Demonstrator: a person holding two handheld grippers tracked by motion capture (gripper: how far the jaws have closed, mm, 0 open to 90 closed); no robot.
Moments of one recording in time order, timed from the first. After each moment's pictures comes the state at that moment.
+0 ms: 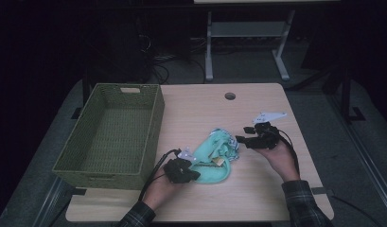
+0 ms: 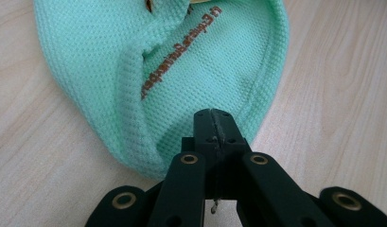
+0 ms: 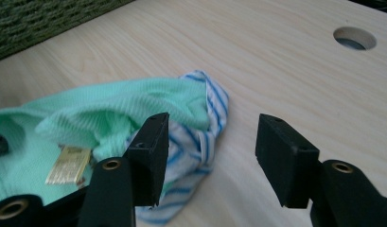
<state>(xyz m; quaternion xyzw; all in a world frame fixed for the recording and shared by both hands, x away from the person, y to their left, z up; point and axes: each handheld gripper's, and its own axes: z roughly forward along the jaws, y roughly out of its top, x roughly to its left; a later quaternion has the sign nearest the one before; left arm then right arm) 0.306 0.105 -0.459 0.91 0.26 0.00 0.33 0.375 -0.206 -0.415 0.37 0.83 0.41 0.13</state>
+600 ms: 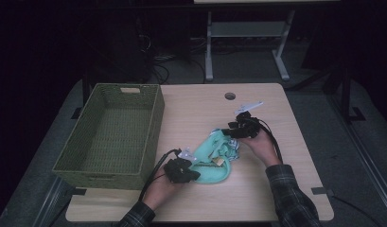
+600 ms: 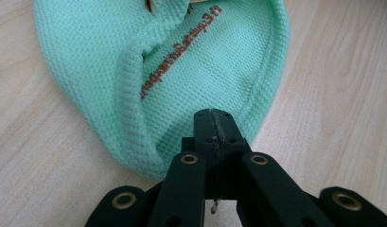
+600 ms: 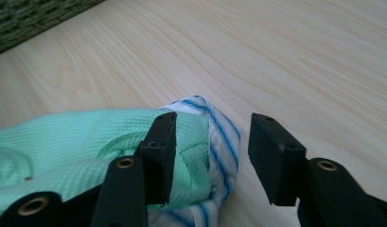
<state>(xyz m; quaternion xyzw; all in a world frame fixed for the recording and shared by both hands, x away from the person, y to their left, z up) 0.306 0.104 -0.459 0.91 0.26 0.00 0.33 0.430 -0.164 -0.434 0.37 0.84 0.38 0.09</state>
